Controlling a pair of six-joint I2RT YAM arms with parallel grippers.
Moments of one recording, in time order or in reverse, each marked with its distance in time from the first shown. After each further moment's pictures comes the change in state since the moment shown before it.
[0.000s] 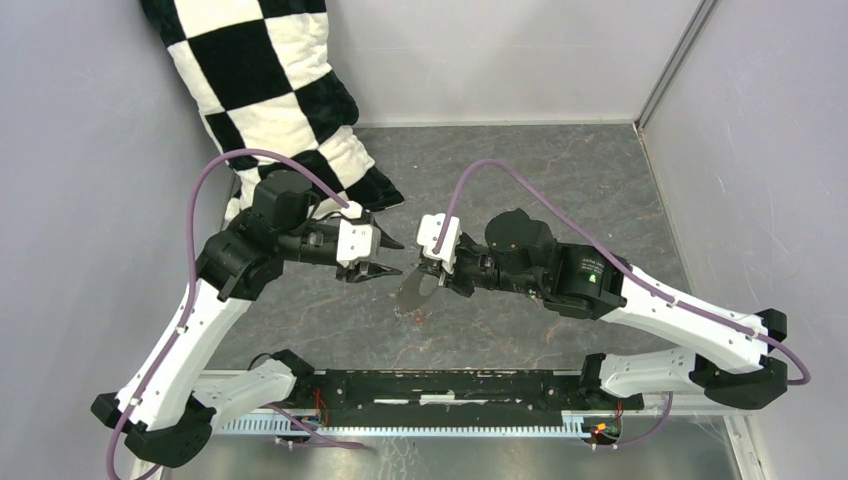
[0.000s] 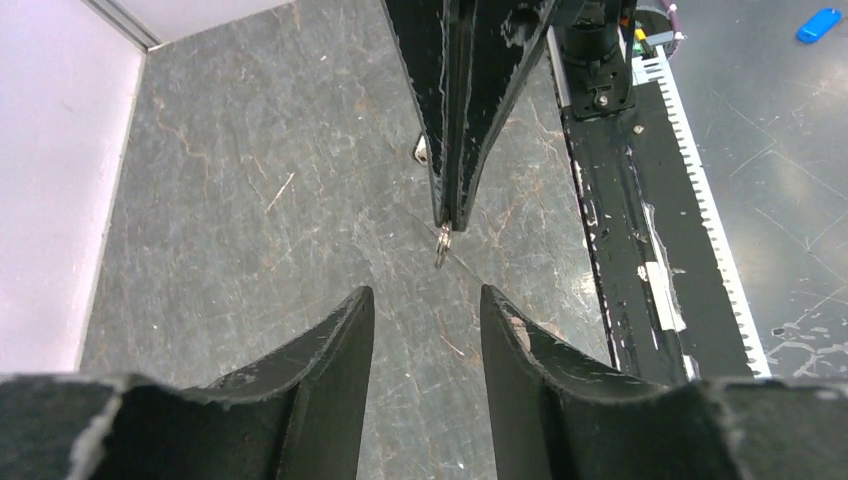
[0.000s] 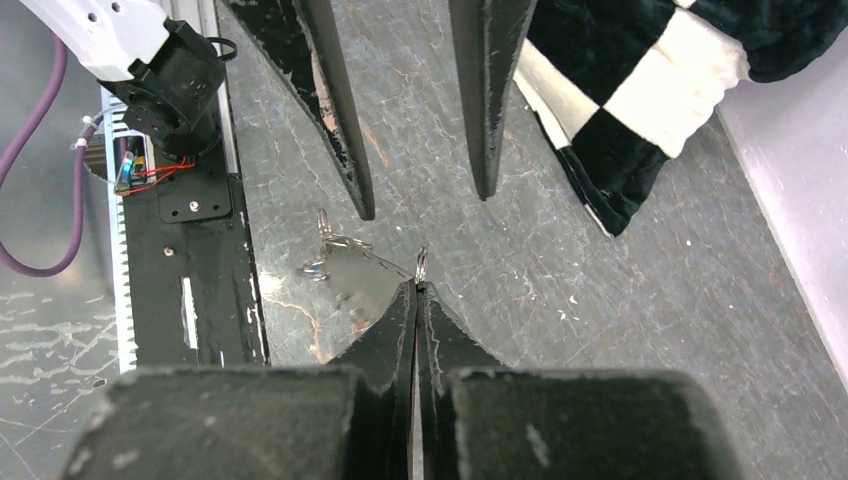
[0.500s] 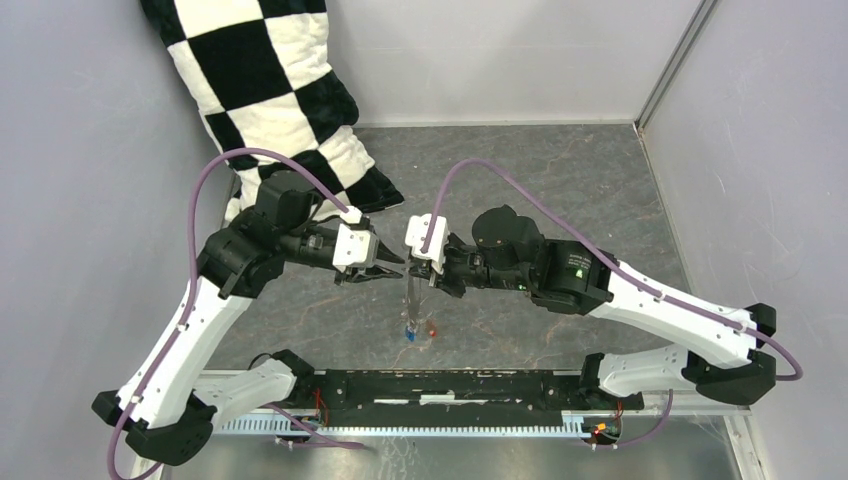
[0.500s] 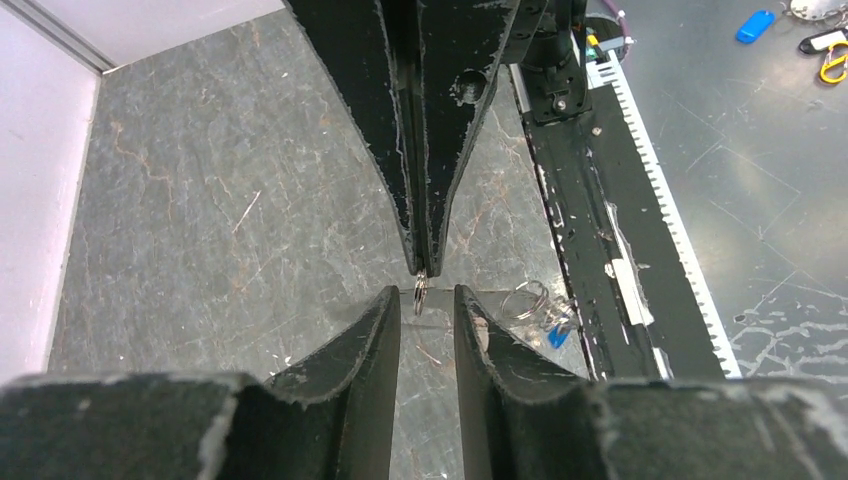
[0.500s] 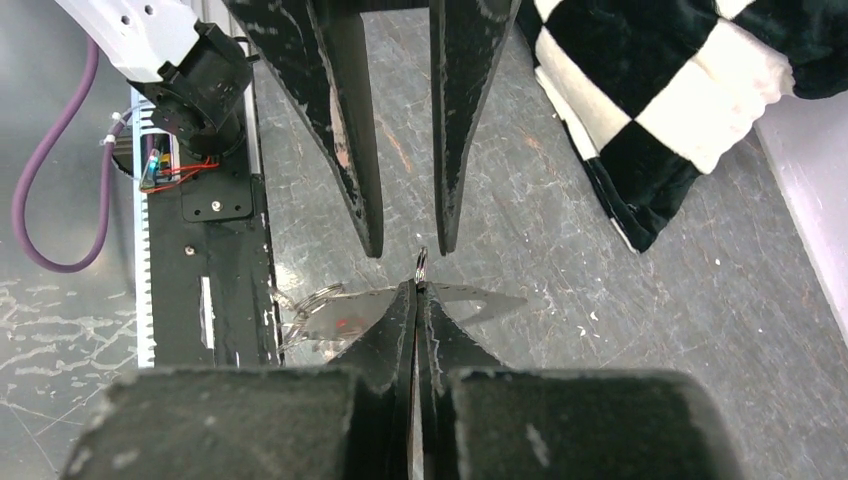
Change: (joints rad) left arm 0.000 0.018 0.026 -0.052 0.080 0.044; right arm 0.000 0.048 0.027 0.000 -0.062 0.000
